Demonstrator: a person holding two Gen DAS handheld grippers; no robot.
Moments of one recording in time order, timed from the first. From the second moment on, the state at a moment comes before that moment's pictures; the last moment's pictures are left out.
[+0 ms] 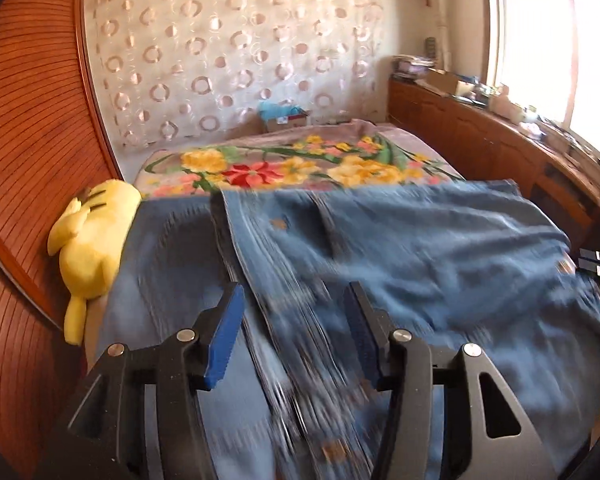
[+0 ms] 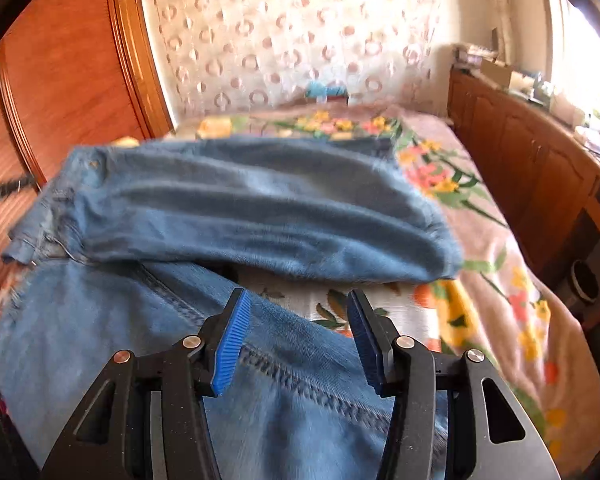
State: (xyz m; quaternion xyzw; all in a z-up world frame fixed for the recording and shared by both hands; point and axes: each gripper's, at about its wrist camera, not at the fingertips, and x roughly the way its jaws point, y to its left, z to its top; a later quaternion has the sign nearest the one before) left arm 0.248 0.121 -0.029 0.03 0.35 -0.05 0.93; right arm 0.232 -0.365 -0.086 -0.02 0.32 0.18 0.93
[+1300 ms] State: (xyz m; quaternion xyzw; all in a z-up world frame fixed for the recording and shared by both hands) left arm 0.008 0.111 -0.118 -0.04 0.40 -0.07 0.91; right arm 0.043 -0.443 -0.096 -0.03 0.35 0.13 0.93
